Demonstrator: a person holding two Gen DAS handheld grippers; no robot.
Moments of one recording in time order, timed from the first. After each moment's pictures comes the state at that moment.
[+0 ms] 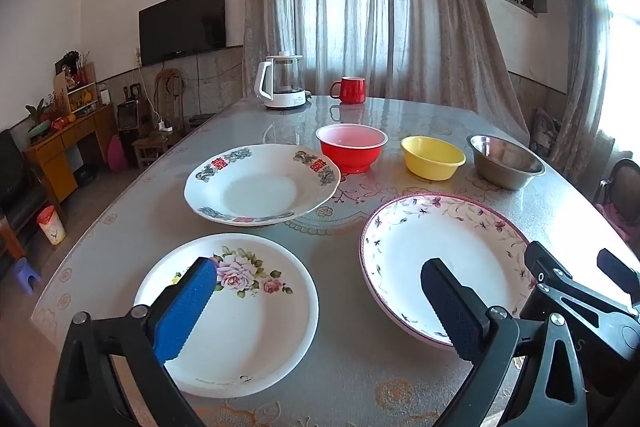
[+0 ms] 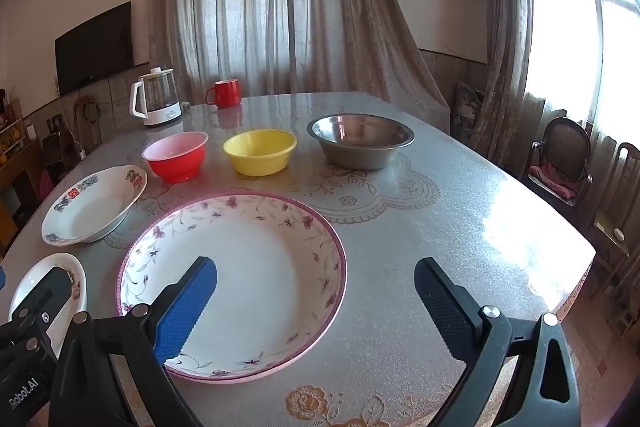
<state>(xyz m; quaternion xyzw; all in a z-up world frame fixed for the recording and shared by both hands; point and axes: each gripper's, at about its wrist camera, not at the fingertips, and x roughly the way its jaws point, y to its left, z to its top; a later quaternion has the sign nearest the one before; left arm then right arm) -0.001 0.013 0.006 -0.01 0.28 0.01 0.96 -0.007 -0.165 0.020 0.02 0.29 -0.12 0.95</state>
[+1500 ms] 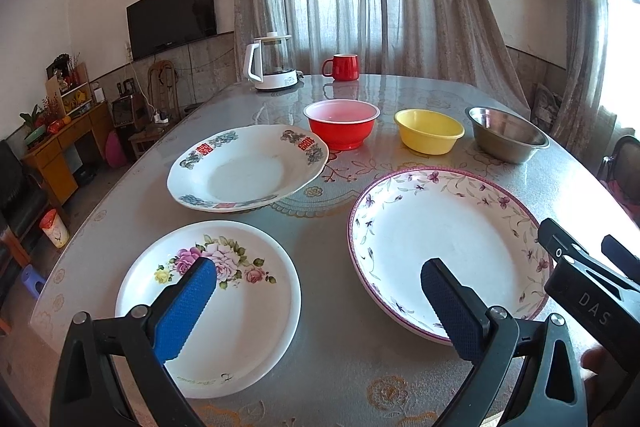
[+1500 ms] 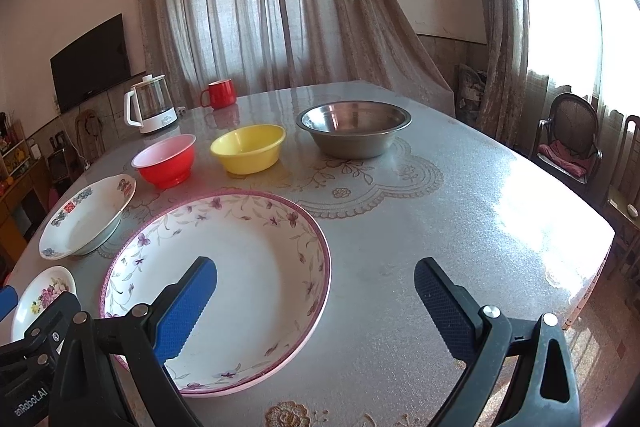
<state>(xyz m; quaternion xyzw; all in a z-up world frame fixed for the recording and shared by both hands) 0.014 -0.004 -0.006 0.02 0.32 0.01 0.95 0.002 -0.194 0.008 0.06 0.29 -0.11 0.95</state>
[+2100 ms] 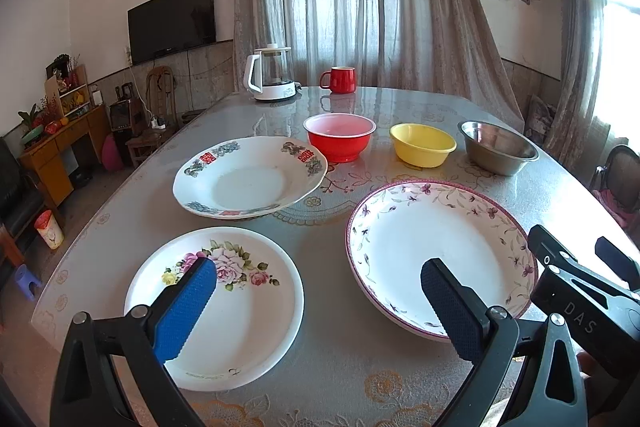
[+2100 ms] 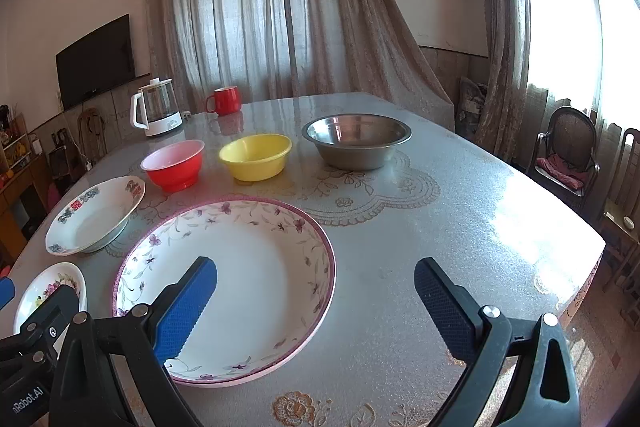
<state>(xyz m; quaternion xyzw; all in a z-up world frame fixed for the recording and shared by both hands) 0.002 0.001 0.005 0.00 0.30 0.00 0.95 -0.009 -0.184 0.019 0.04 0.28 -0.11 0.95</state>
